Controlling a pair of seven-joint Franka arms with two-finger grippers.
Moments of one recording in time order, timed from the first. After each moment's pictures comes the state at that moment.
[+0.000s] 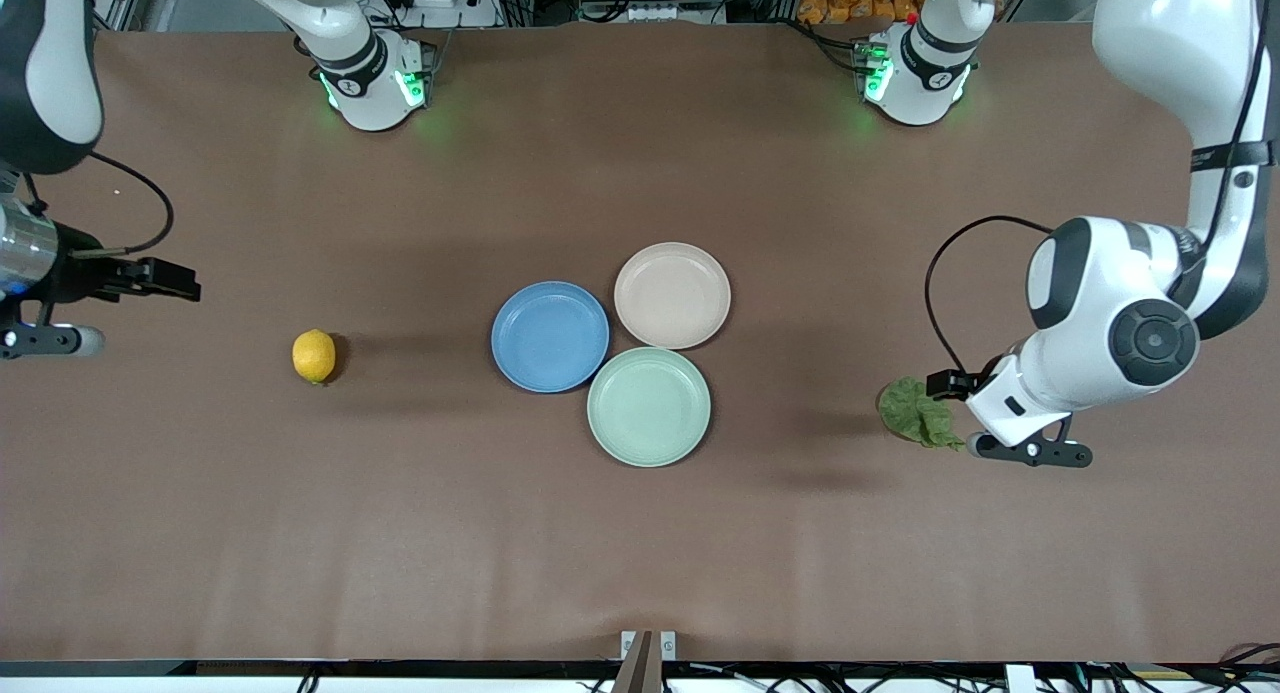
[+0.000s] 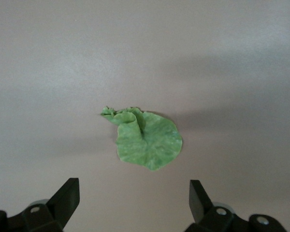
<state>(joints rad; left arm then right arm) -0.03 0.50 -0.14 -1.59 0.10 2.01 -0.08 0.03 0.18 -0.08 -1.58 -0.02 1.60 -0.04</state>
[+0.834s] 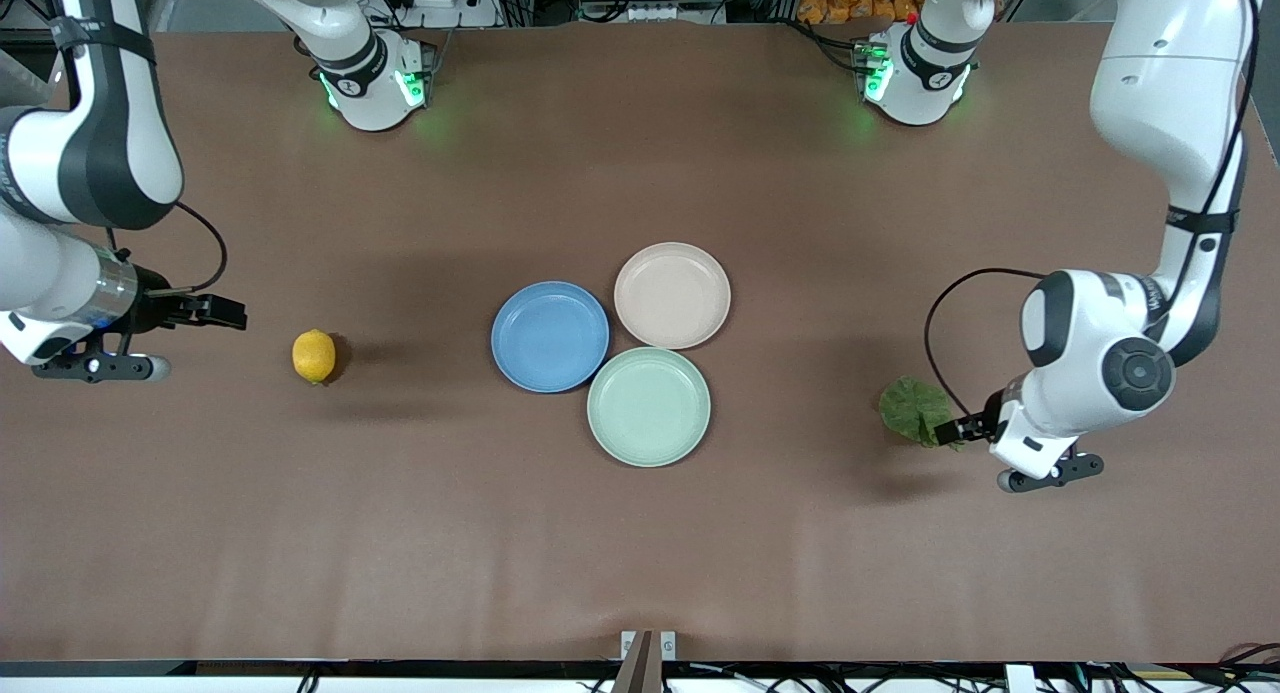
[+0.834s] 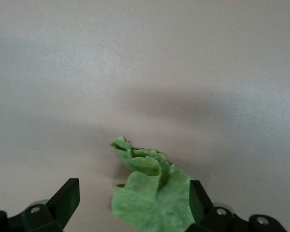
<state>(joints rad) 0.04 0.64 -0.15 -1.64 0.10 2.26 -0.43 0.03 0.18 -0.09 -1.81 -0.02 1.85 -0.03</state>
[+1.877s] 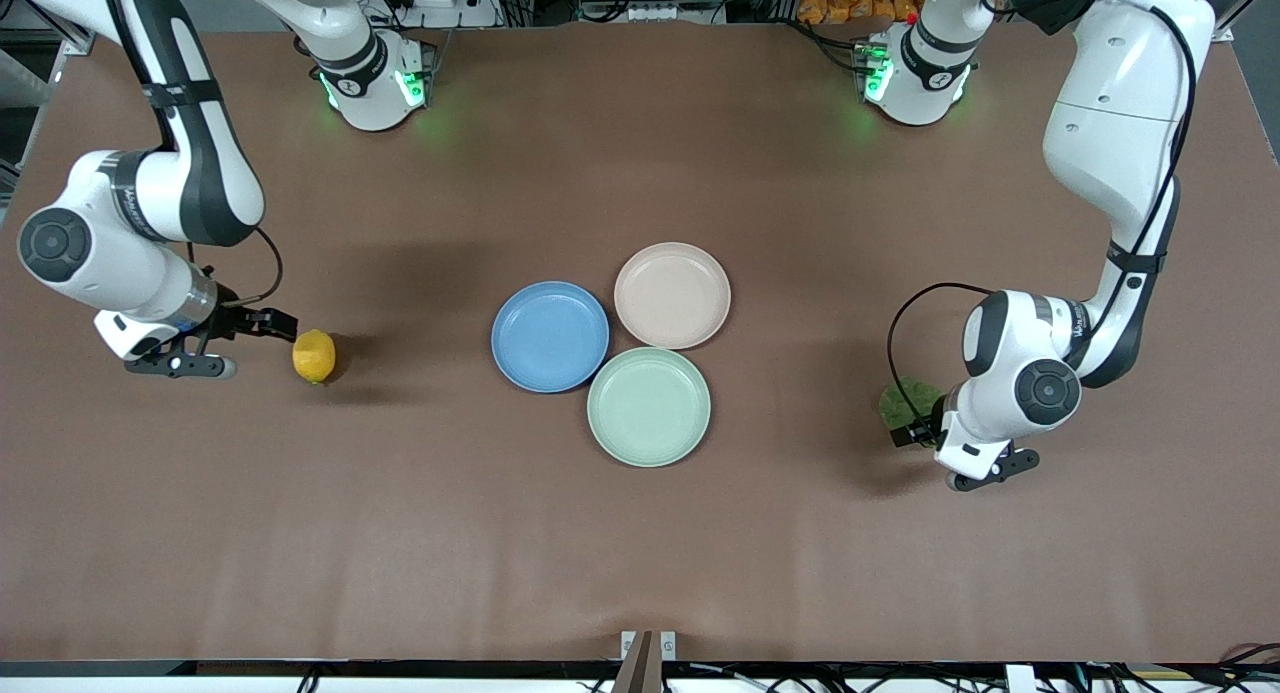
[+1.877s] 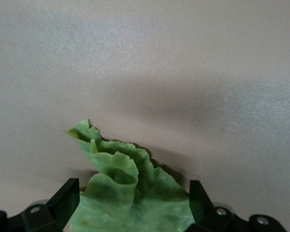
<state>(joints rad) -0.01 0.74 -0.15 -1.64 0.15 2.29 -0.54 0.02 0.19 -0.09 -2.14 -0.02 2.25 0.00</state>
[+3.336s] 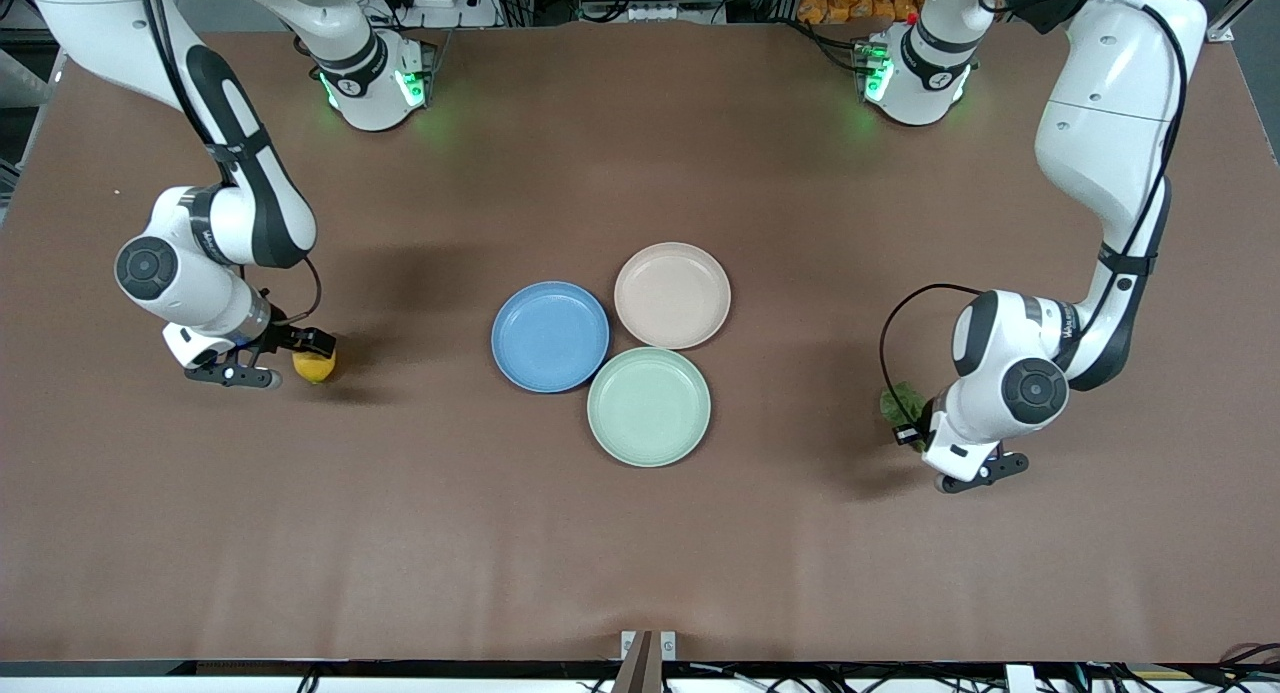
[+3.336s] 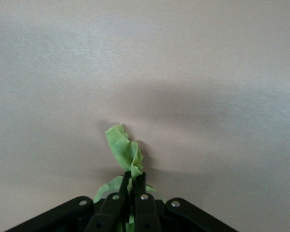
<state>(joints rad) -0.04 0.73 -0.16 -1.62 0.16 2.30 -0.54 0.03 0.34 -0.08 -2.22 -0.02 2.53 0.08</state>
